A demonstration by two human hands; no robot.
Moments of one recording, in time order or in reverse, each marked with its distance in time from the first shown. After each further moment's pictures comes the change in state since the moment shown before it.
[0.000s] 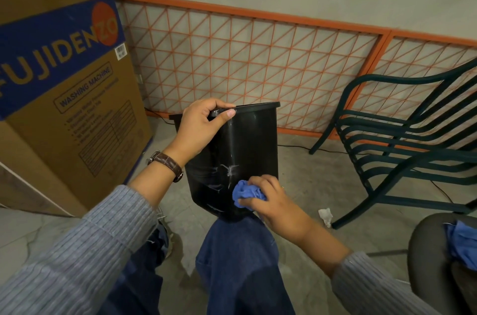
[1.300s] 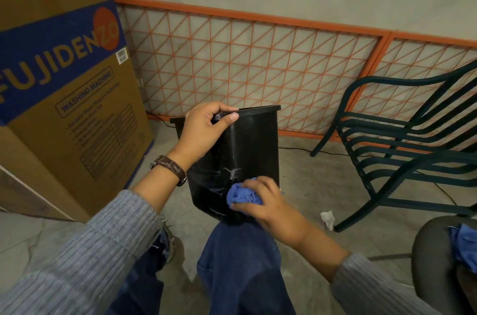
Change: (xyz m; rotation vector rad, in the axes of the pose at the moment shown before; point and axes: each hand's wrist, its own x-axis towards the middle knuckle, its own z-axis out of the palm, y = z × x) left_hand 0.003 -0.002 0.005 0.019 0.004 -0.016; right_hand 0.008 -0.002 0.003 0.012 0.036 -0.039
